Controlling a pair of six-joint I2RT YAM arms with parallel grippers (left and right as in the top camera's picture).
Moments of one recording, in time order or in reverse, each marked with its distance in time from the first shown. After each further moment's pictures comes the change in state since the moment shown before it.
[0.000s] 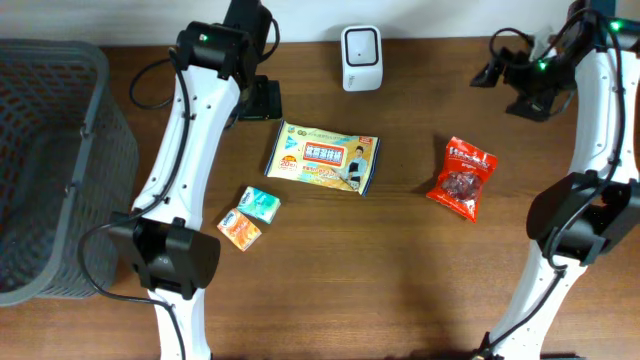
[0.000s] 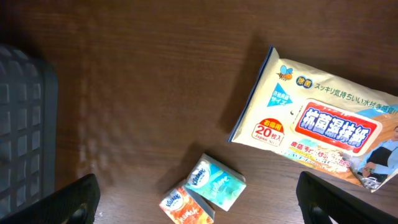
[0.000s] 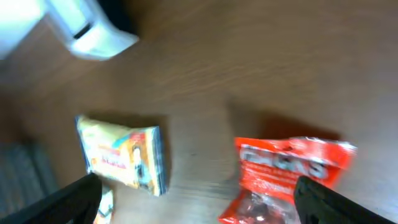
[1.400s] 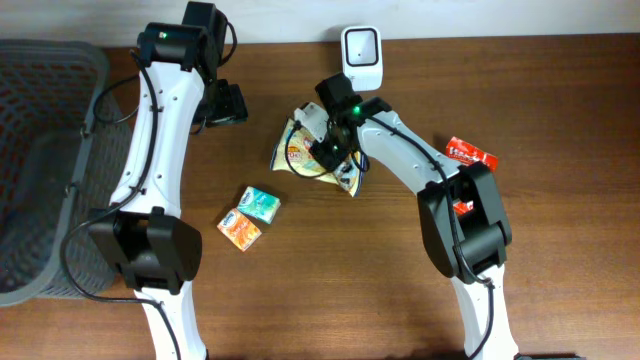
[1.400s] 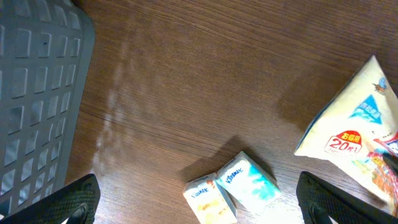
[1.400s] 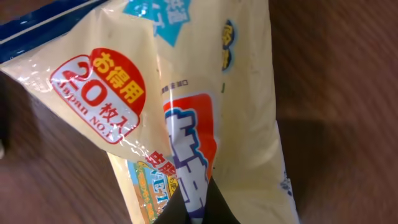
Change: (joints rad) left arm 0.137 0.000 -0.059 -0.040 0.000 -0.083; right arm 0.726 -0.024 -0.582 0.691 0.332 -0.432
